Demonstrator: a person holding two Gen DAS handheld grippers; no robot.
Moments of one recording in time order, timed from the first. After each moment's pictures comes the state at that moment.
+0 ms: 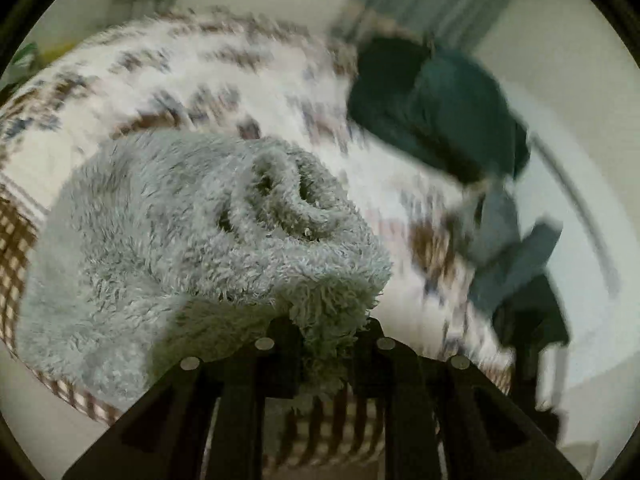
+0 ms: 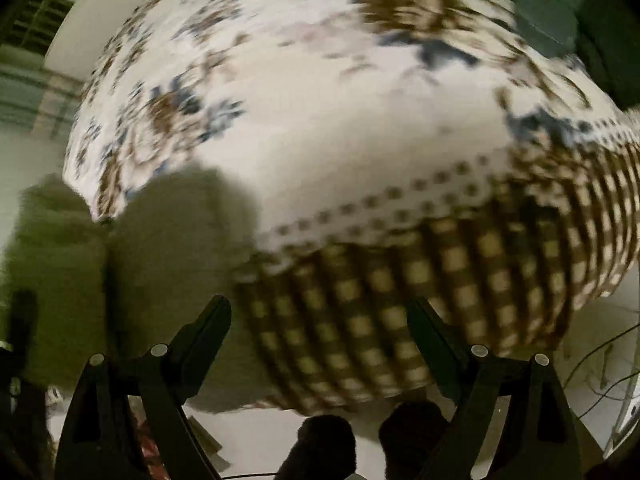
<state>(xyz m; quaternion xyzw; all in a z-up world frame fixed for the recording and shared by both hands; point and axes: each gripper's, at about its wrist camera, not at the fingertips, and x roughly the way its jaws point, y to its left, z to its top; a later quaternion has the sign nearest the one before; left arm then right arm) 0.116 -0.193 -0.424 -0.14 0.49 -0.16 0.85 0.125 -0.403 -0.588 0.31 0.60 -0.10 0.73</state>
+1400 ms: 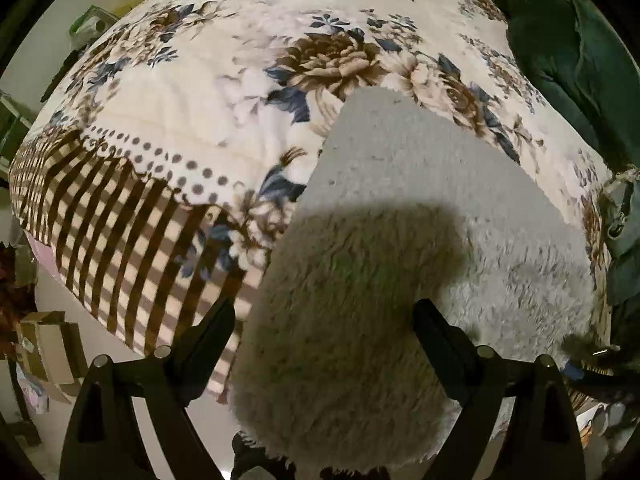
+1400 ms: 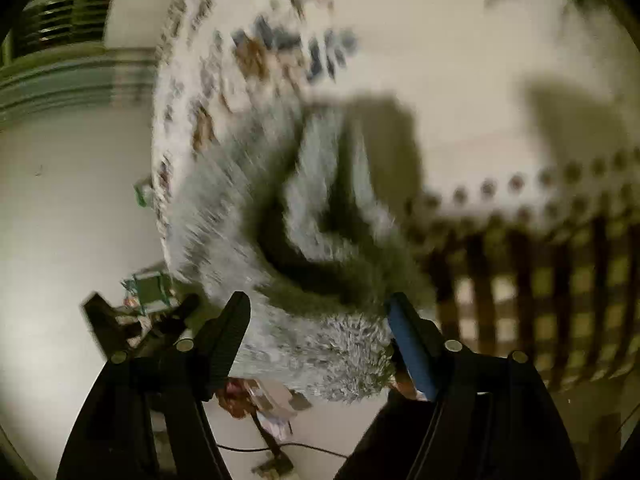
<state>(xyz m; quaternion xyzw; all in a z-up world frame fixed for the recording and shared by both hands) 0.165 -0.023 -0.463 -0.06 0.61 0.02 0.79 0.190 -0.323 -0.625 0.42 0.63 0.10 0.65</state>
